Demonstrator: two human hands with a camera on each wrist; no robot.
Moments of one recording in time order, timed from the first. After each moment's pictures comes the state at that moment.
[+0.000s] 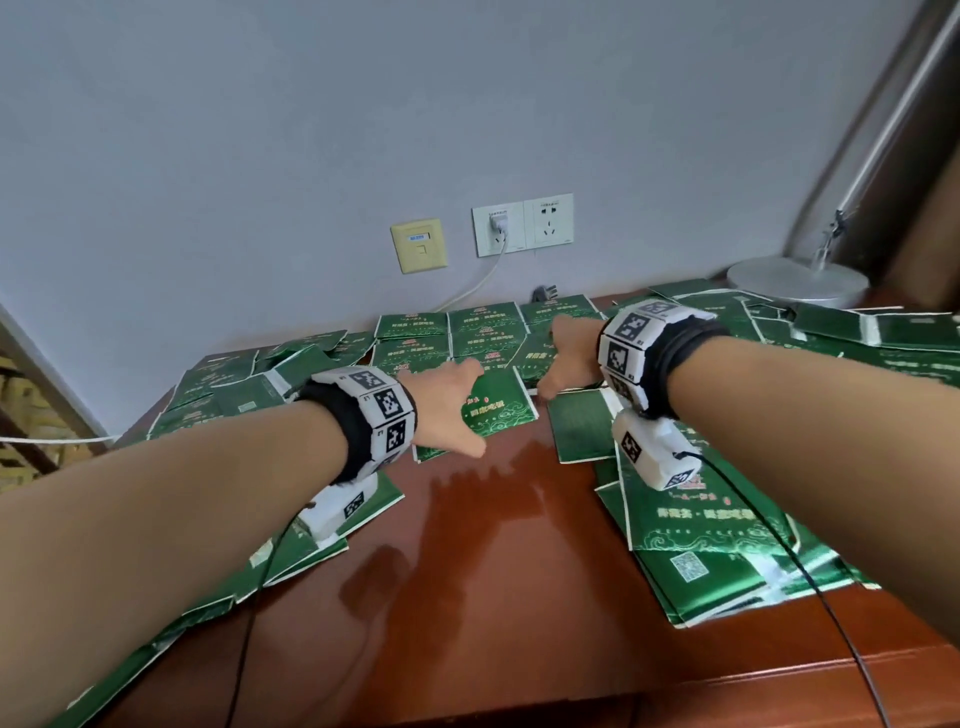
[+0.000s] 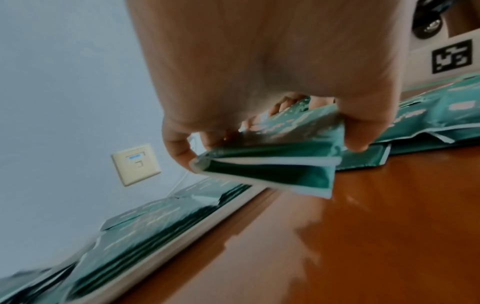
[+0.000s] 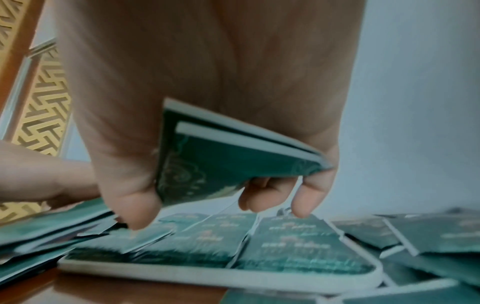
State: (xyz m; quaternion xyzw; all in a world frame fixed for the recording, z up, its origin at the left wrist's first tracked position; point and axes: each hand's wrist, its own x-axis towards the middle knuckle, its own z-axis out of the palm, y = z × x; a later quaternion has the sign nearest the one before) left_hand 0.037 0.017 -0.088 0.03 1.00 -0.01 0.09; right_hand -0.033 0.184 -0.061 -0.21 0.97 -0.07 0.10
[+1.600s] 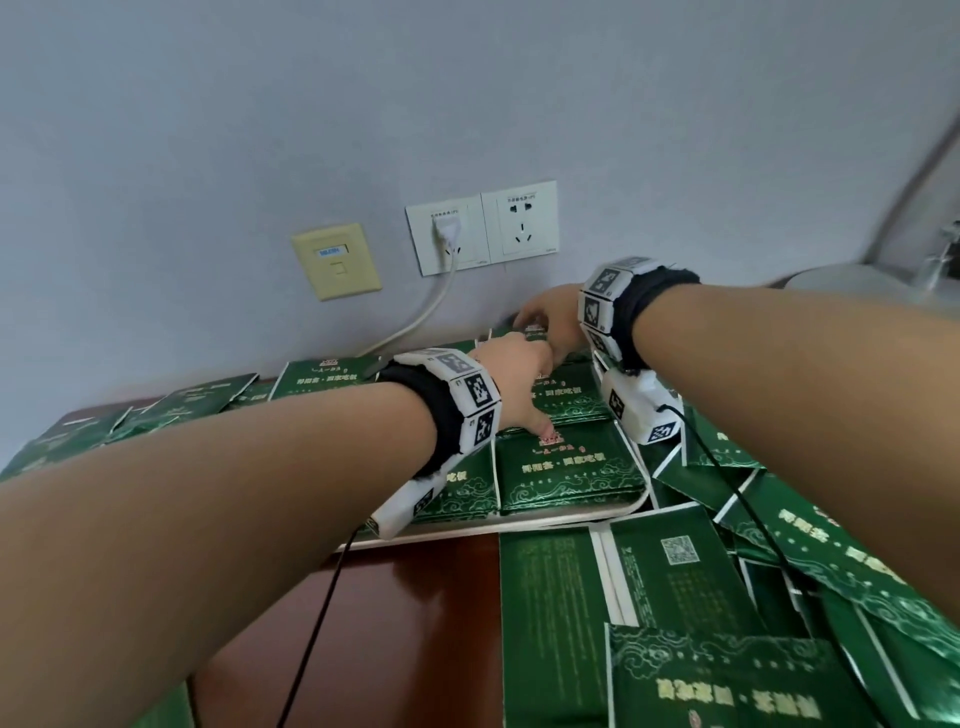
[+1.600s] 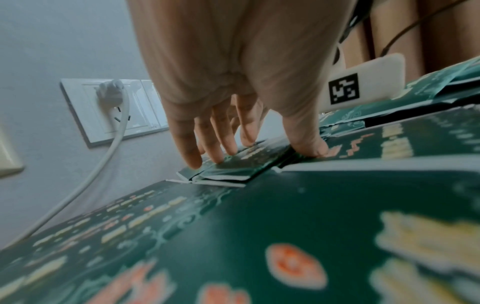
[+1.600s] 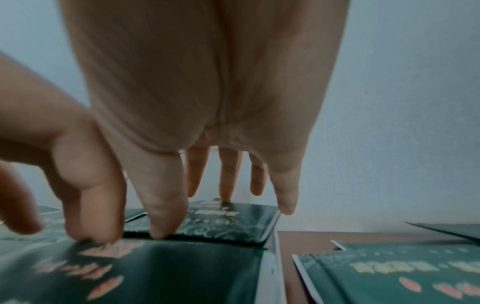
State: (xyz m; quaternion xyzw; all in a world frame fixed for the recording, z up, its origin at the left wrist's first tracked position) left_hand -0.214 0.076 -0.106 0.08 0.99 -0.02 0.06; right_hand -0.298 0.168 -0.079 -0.32 0.94 0.00 0.11
